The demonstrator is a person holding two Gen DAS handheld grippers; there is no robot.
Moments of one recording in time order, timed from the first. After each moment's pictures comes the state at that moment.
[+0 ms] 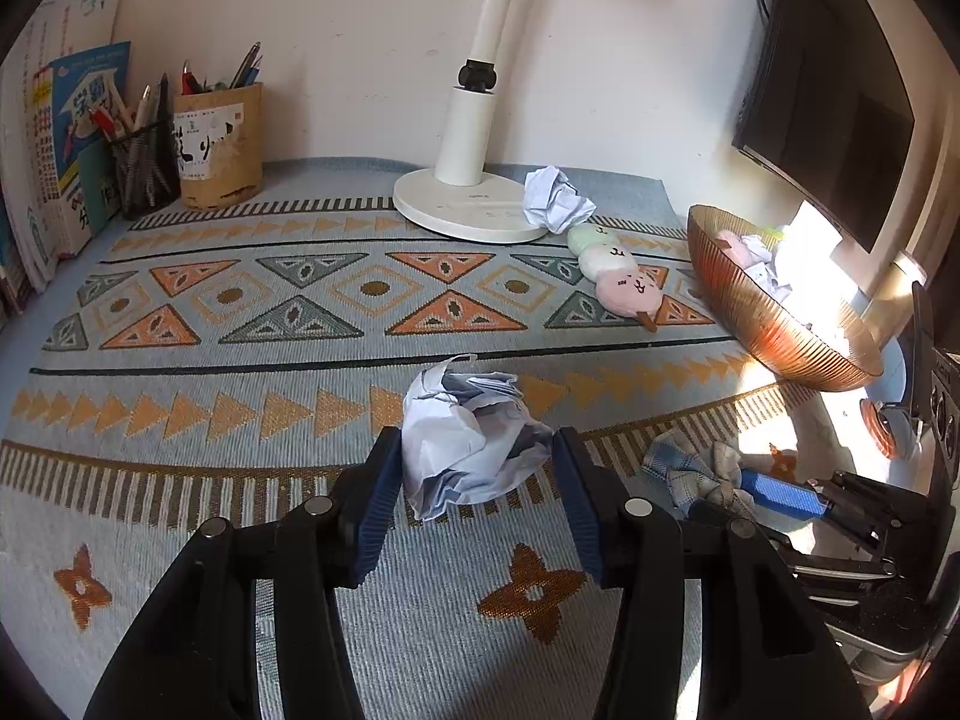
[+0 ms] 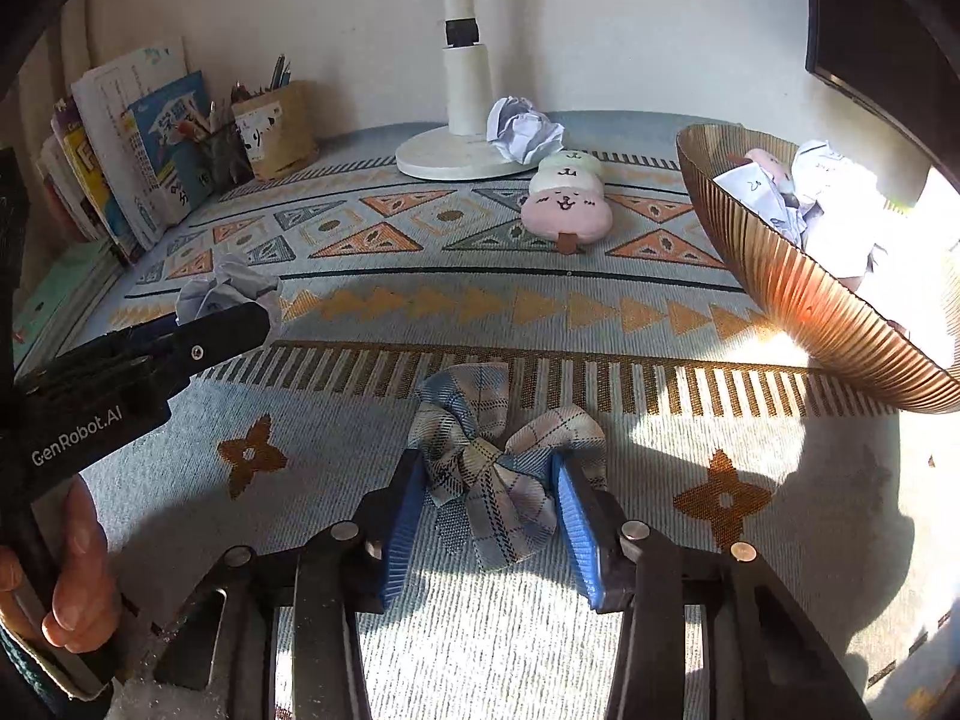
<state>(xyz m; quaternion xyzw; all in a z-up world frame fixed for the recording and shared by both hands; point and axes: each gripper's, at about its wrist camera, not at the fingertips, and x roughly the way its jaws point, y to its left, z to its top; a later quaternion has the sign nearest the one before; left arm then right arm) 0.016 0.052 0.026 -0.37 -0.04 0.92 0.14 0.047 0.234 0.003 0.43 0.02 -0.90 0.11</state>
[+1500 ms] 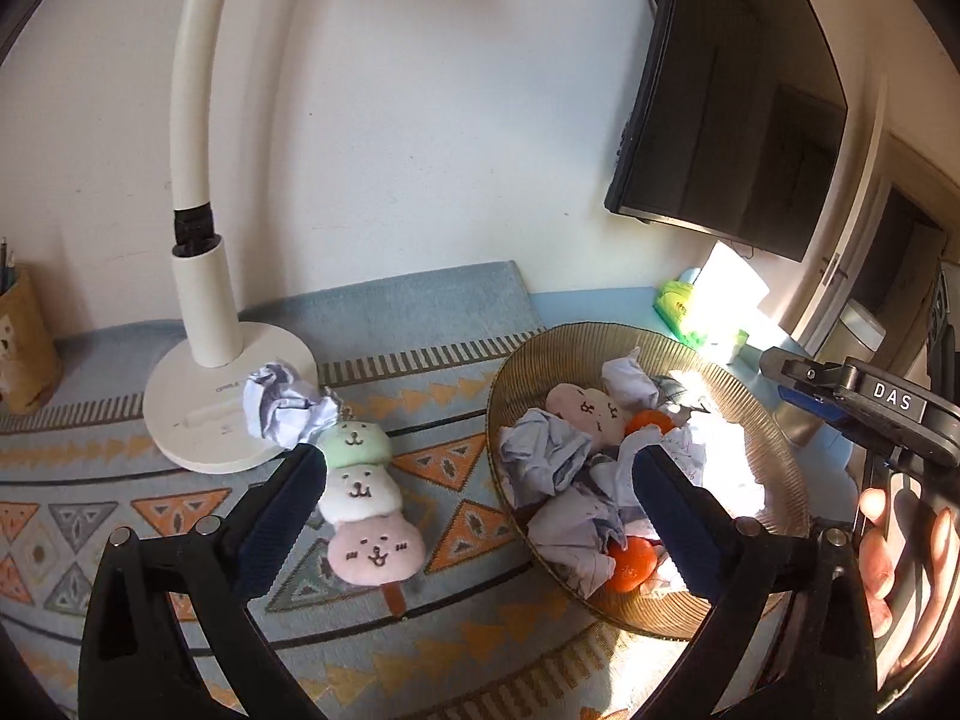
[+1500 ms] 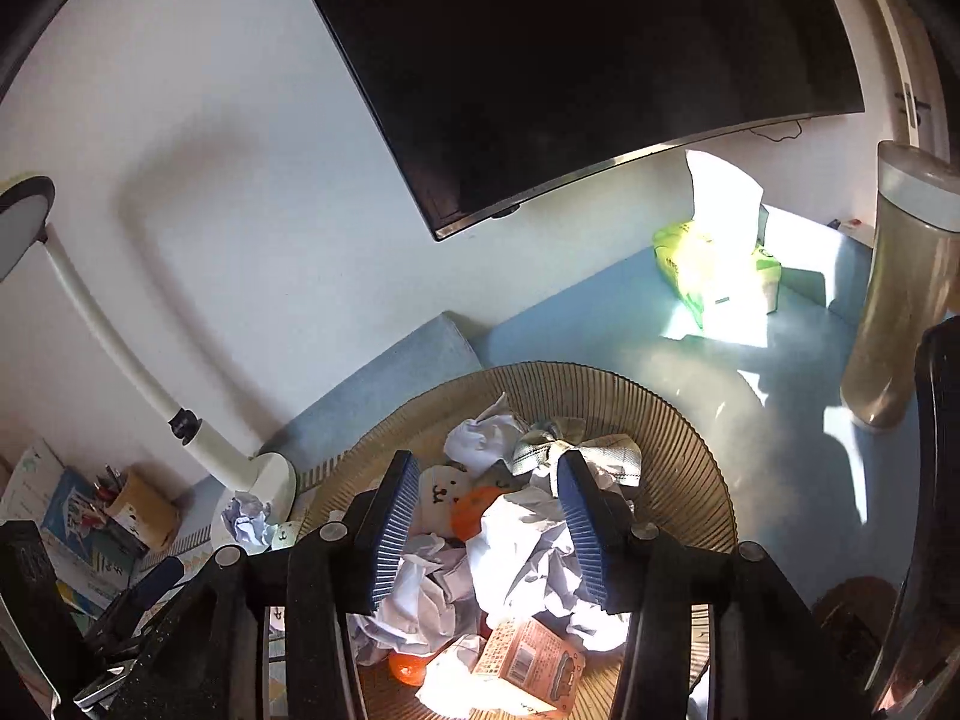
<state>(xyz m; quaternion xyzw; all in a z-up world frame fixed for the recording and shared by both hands) -0.077 0.214 0.103 -0.32 -0.02 0.92 0.23 -0.034 0.478 0.128 0.30 -0.21 -0.93 -0.06</state>
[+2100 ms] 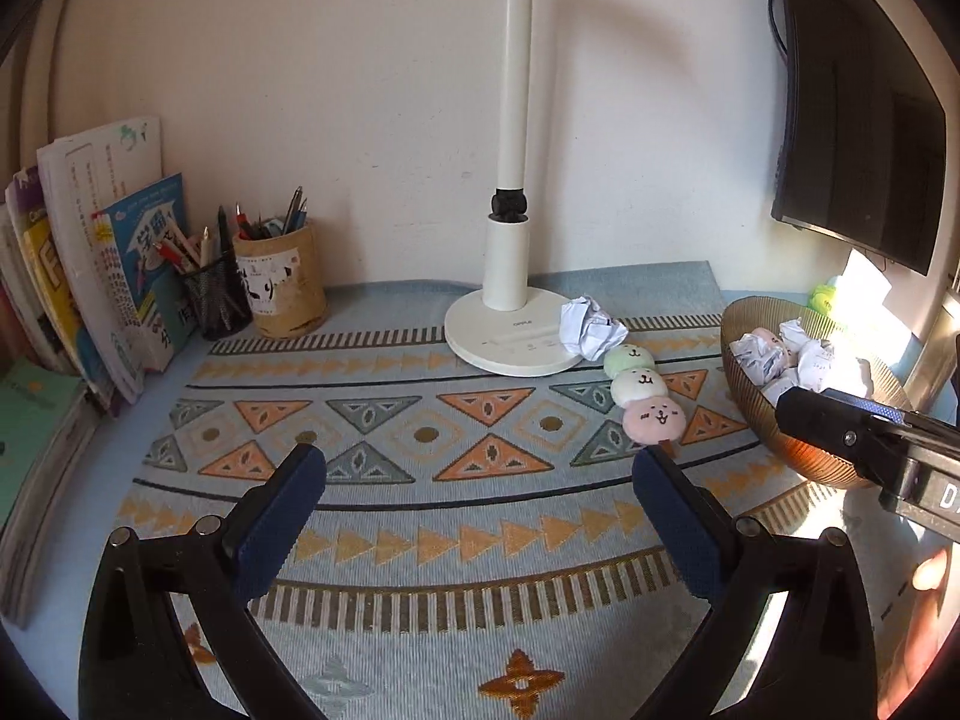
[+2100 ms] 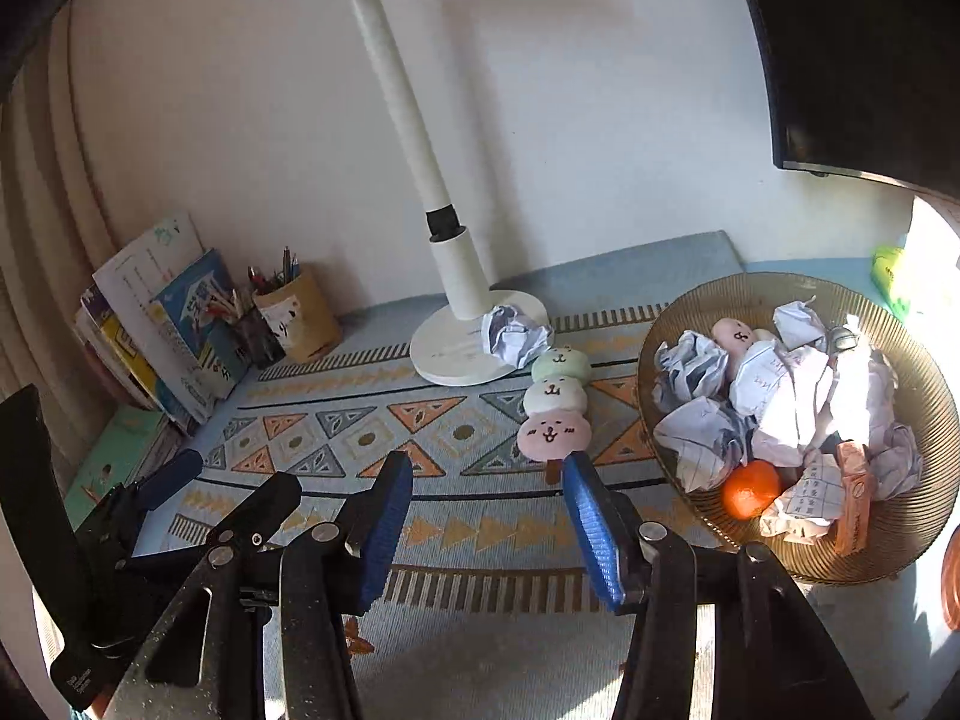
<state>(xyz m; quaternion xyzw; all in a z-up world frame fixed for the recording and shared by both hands) 0.014 0.073 0.098 -0.30 0.01 0.95 0.04 0.014 0.267 0.109 0.34 -0.09 -0.93 0.13</state>
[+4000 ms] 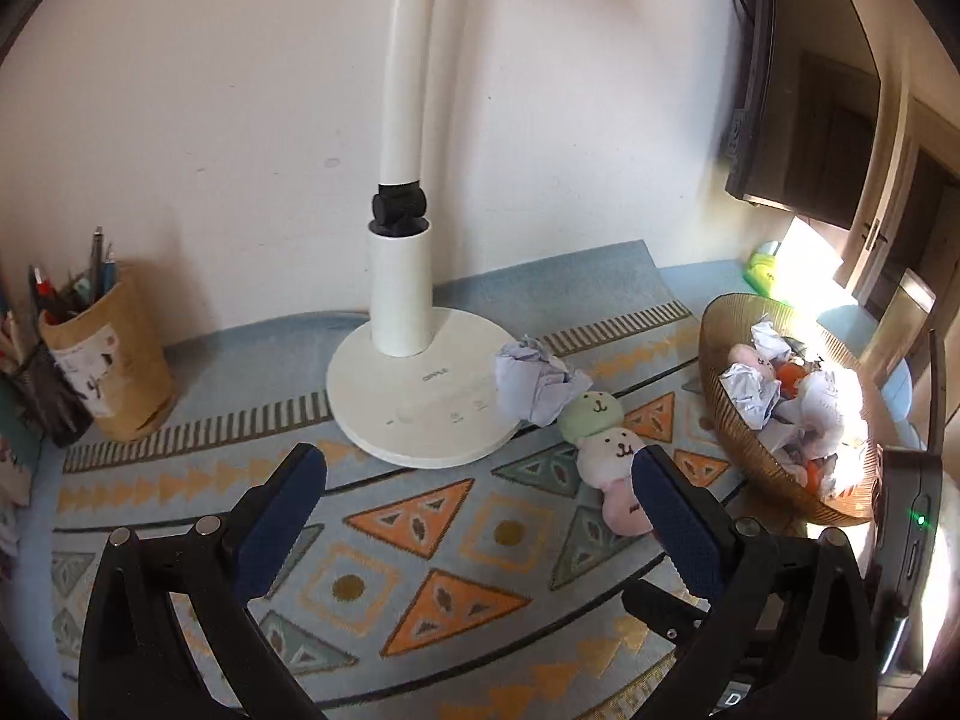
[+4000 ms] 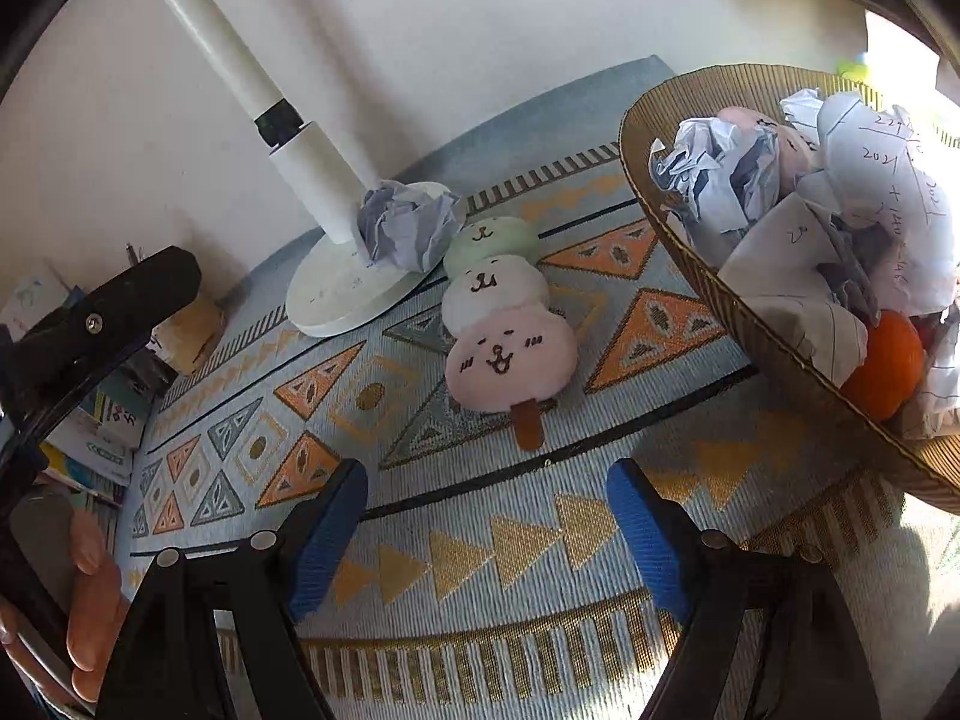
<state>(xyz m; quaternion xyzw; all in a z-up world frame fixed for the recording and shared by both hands) -0.138 0.096 0.091 -0.36 0.02 0.91 0.23 -0.069 0.265 0.013 0.43 -0.19 -0.88 0.00</state>
